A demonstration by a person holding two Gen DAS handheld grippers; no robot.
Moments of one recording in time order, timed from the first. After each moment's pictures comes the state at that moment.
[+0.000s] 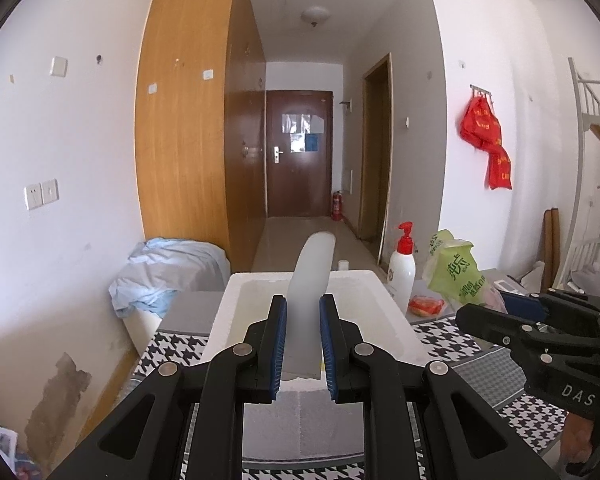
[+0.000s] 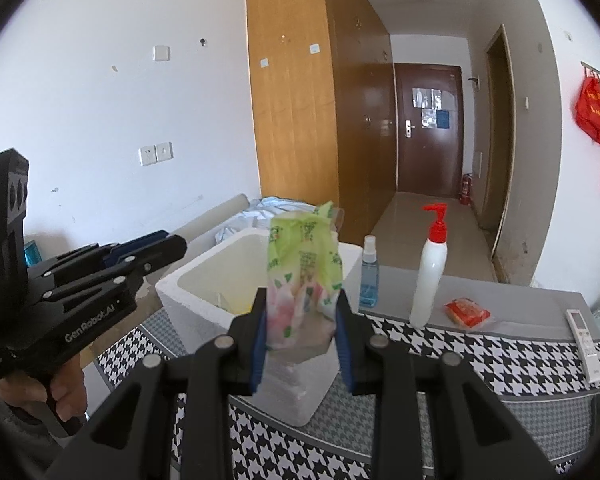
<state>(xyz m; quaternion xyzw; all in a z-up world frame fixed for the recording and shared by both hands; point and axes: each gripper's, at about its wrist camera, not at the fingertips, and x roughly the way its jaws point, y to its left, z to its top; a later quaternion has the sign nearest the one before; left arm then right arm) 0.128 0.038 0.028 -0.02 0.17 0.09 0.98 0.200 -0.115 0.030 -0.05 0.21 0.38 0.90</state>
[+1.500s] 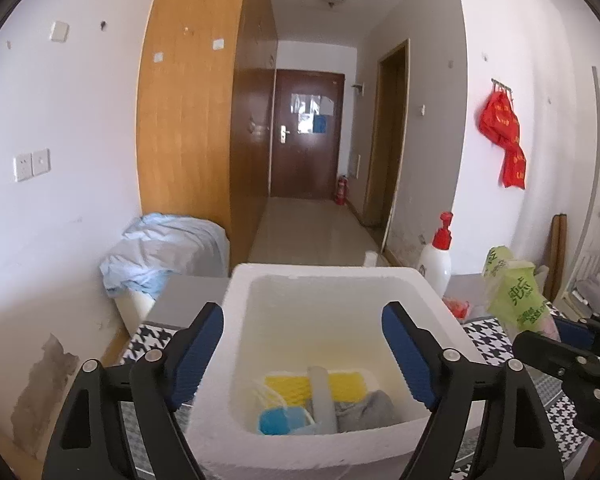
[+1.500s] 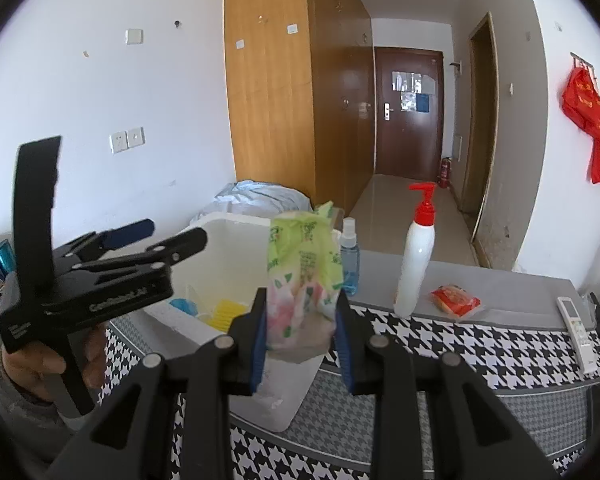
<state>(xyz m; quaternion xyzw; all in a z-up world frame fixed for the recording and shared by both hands) 0.179 0.073 0.012 -0.05 0.20 0.10 0.97 0.220 -0.093 0.023 -0.07 0.24 0.34 0.91</state>
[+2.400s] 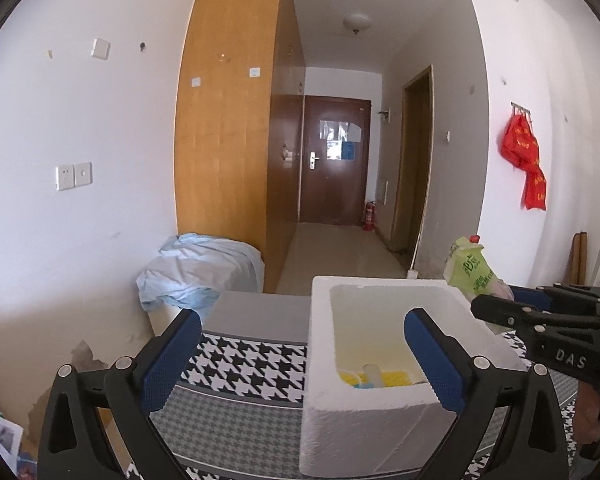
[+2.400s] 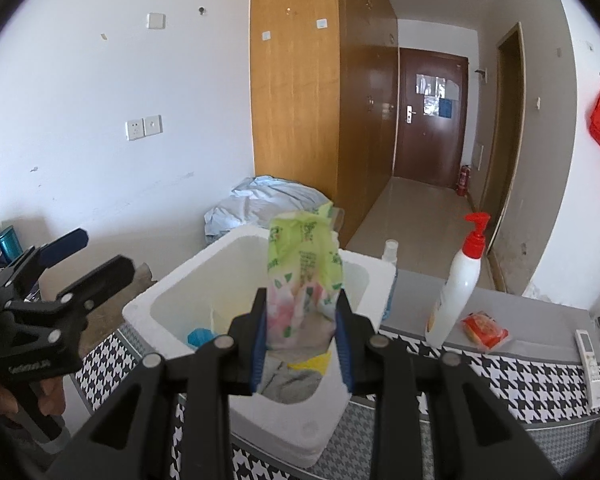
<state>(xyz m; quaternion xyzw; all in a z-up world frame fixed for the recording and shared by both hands) 0.125 0.109 0.018 -0.05 0.15 0.15 0.98 0.236 -0.039 0.029 -0.09 0.24 0.36 0.89</state>
